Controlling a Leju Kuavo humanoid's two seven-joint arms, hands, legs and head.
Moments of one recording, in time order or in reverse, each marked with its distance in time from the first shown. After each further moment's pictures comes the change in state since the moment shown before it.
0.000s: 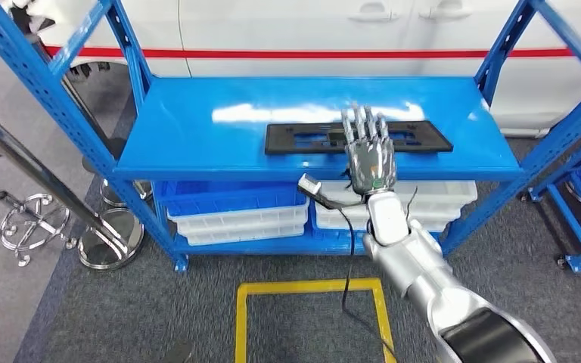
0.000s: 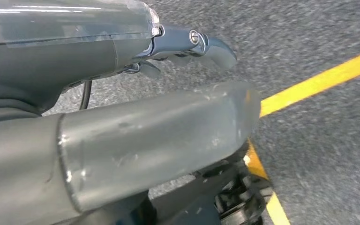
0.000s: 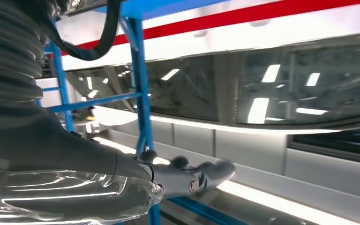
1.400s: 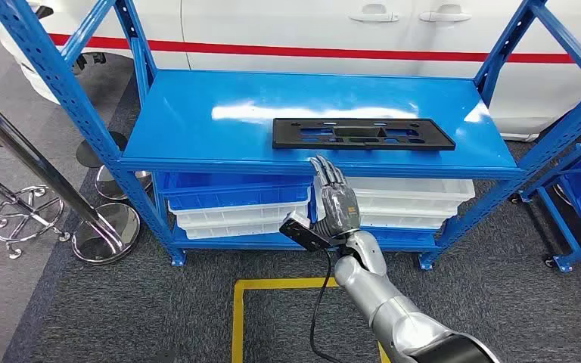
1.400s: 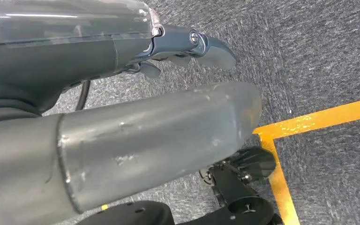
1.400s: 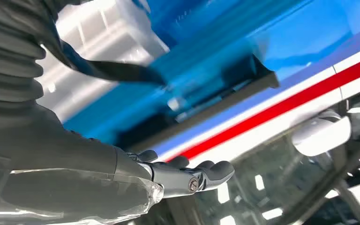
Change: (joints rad) left arm 0.049 0.015 0.052 -0.013 0.047 0.051 0.038; right arm 0.086 0.204 -0.207 0.217 -0.706 0.042 -0.752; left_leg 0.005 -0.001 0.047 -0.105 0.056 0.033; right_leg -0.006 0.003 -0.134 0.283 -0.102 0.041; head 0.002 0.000
